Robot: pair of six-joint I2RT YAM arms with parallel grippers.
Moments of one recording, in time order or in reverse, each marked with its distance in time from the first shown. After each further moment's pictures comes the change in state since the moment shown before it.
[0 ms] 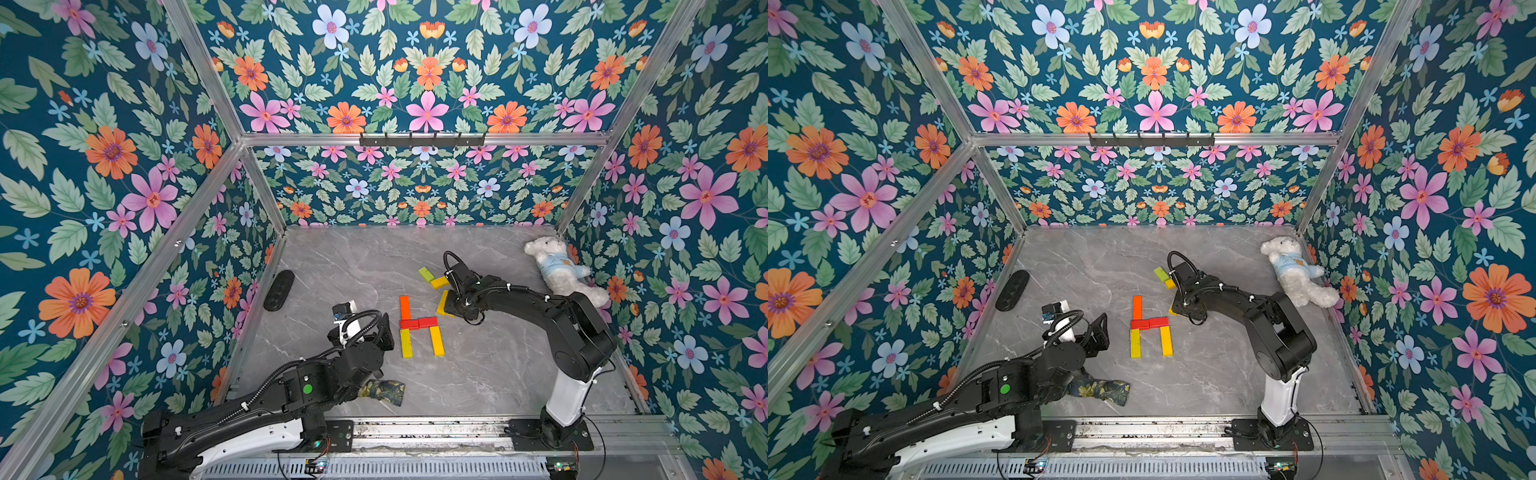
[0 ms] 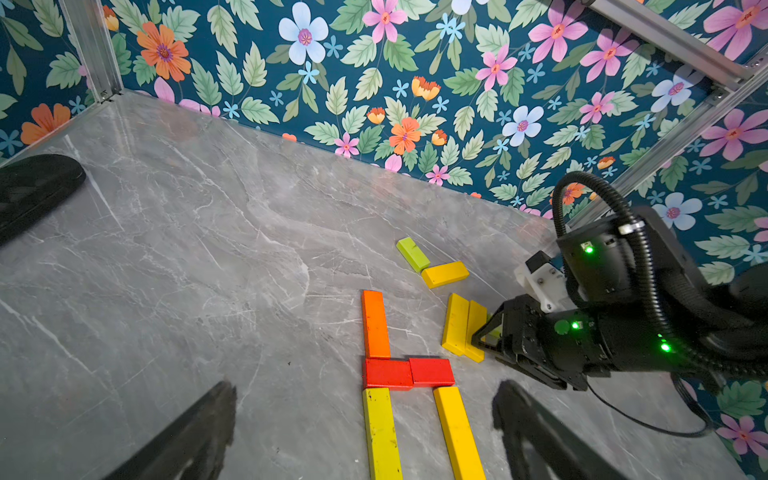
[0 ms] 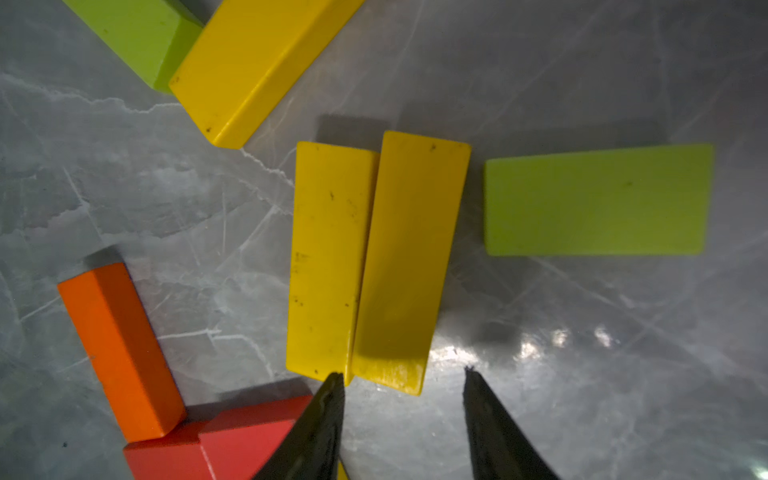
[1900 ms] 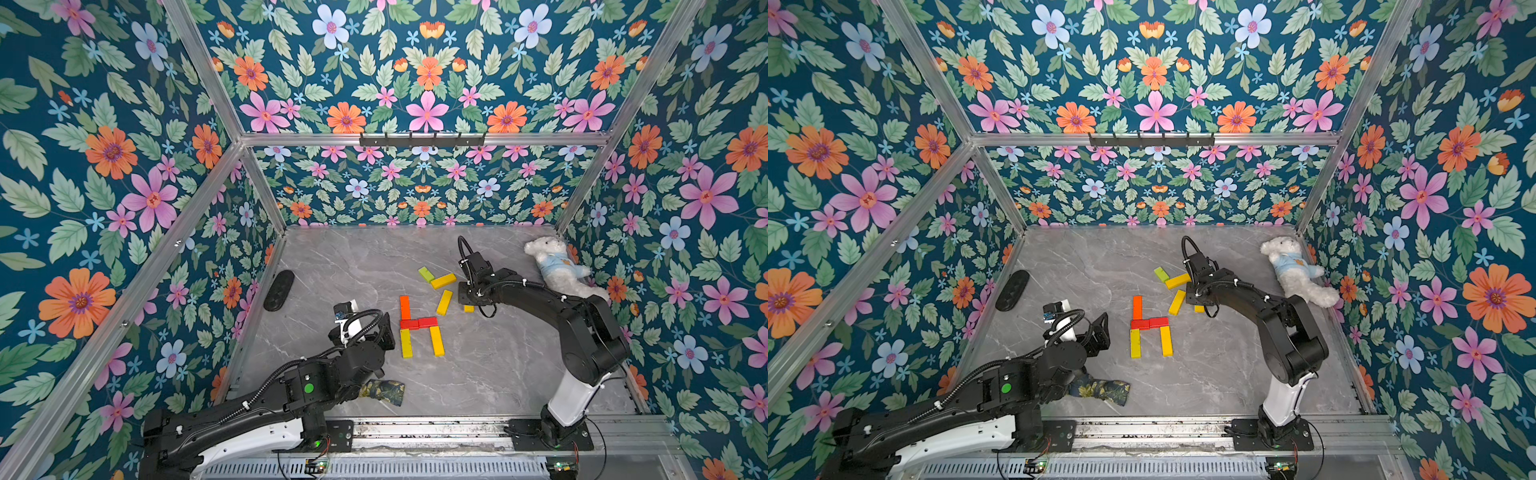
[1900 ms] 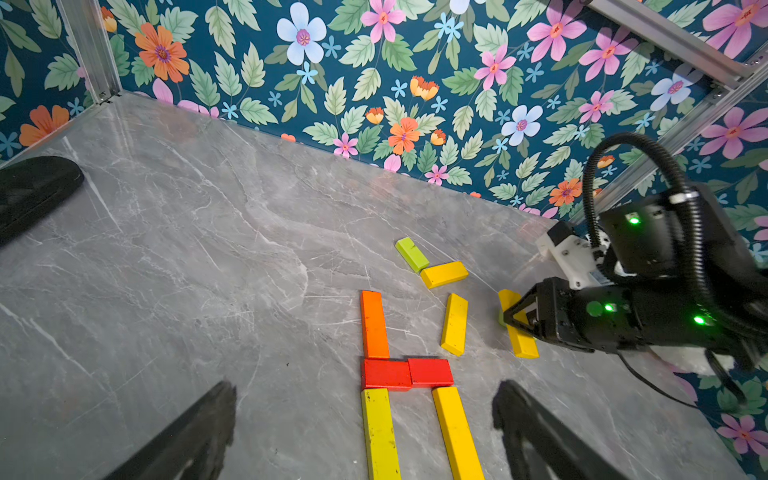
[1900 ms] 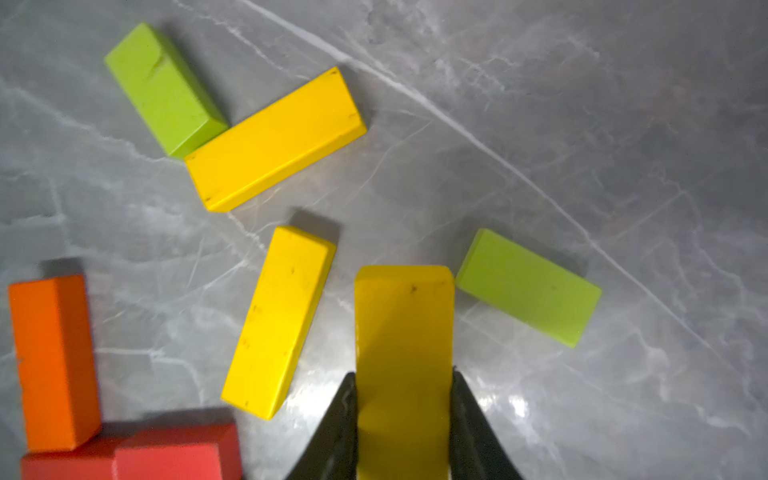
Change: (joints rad) left arm 0.000 0.013 0.008 0.002 0.000 0.002; right arm -0.084 -0.106 -0.021 -0.018 0.070 -0.351
